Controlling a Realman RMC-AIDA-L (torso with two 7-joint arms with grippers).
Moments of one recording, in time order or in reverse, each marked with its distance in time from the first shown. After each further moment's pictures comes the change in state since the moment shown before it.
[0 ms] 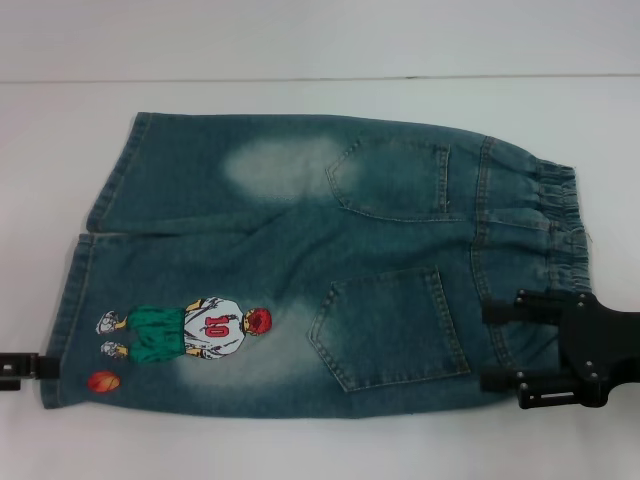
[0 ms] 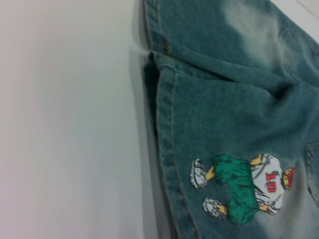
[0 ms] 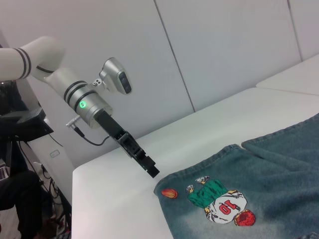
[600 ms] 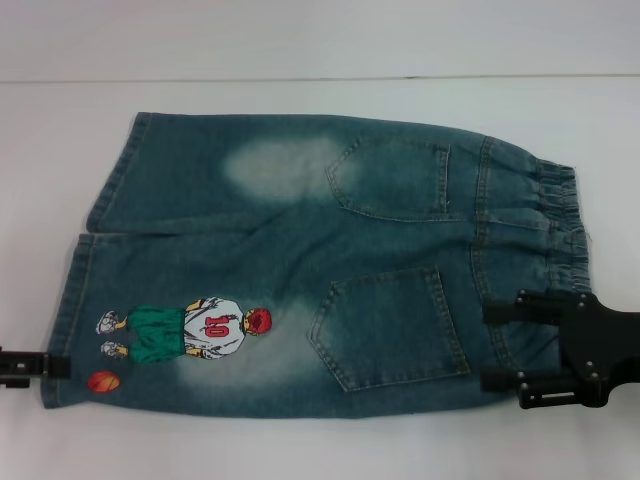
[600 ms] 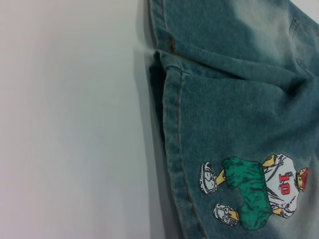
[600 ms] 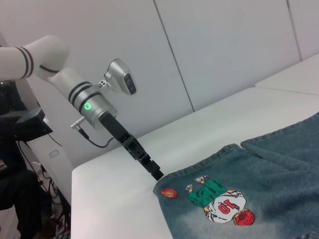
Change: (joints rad) left arm -0.012 -0.007 0.051 -0.024 0.000 -0.063 -0.005; right arm -0.001 -0.001 0.000 0.000 0.000 0.001 0.000
